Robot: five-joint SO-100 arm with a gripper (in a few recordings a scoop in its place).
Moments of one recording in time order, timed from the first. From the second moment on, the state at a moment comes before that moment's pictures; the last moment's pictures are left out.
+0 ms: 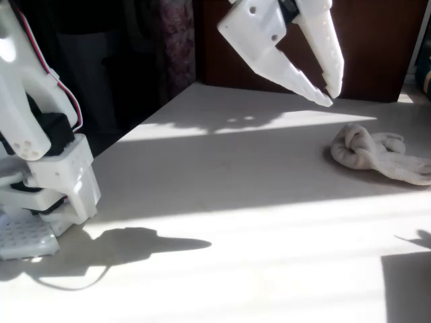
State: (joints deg) arm -16.3 96.2 78.1 66.9 -10.7
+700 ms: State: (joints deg) arm -31.2 51.4 45.2 57.2 -10.7
